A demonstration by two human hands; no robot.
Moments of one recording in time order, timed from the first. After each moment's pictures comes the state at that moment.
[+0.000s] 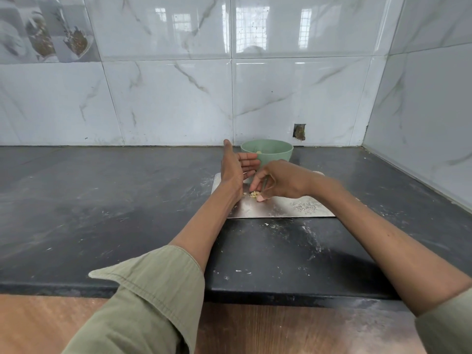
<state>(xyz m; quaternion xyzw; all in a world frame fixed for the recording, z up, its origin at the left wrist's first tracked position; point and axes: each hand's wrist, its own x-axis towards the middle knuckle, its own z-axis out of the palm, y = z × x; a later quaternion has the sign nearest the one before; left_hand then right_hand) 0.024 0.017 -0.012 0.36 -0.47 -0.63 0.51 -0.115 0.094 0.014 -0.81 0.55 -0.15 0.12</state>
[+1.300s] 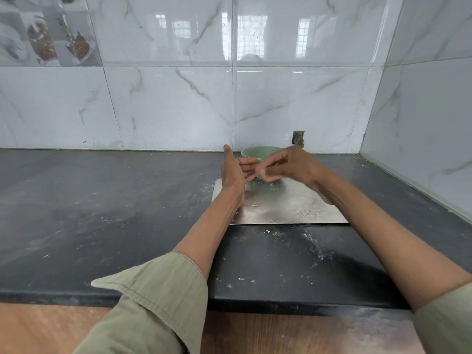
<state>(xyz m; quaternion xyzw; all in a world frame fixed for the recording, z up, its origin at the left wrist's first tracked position) 0.023 0.021 -0.009 0.35 -0.46 -0.63 0.52 -0.131 0.097 0.034 -0.68 0.54 -0.41 0.27</state>
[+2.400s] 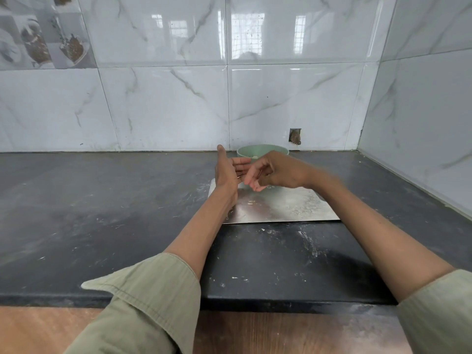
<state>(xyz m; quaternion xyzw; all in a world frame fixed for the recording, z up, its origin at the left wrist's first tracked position) 0.026 0.018 -0.011 0.36 -0.46 -0.62 0.52 -0.122 0.089 0.033 -0.79 0.50 -0.26 0.25</state>
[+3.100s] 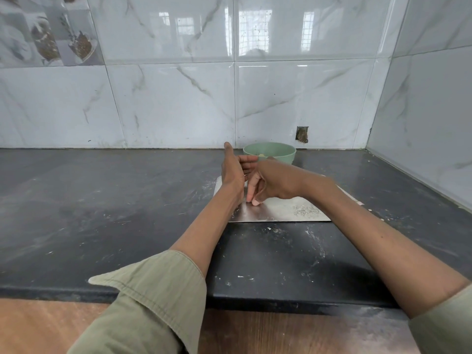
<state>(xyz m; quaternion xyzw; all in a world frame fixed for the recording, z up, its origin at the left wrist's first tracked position) 0.024 0.015 -0.010 0.36 -0.45 -0.63 0.52 -0.089 0.093 0.027 -0.82 0.53 -0.13 0.15</state>
